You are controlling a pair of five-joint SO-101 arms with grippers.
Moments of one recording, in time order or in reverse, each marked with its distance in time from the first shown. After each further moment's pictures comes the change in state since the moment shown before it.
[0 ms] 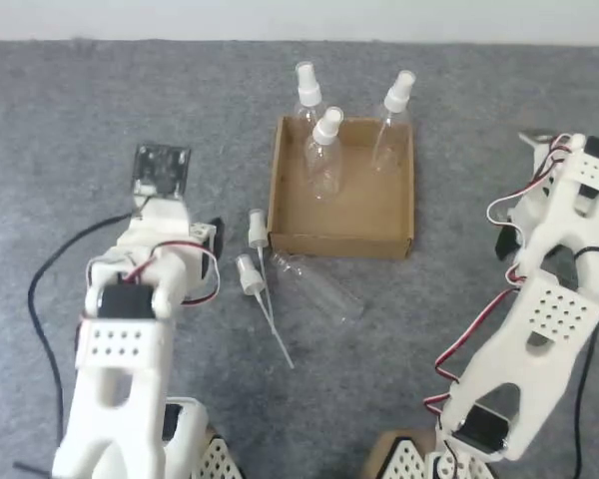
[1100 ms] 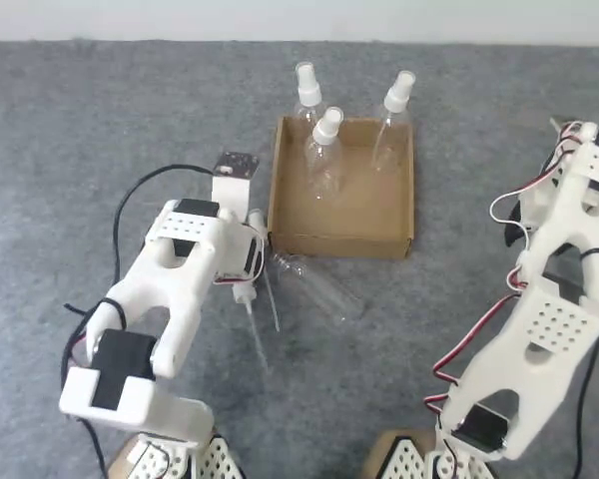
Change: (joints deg) left arm 7.9 50.9 -22.6 10.1 3.7; right arm 0.1 -10.0 3.5 2.7 -9.7
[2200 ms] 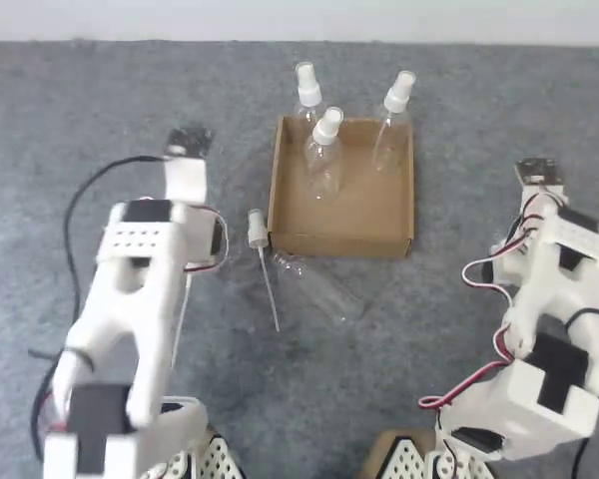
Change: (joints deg) left arm -8.4 -15.8 1.5 0.9 -3.3; right arm -0.5 -34.6 64.0 -41.7 9.5
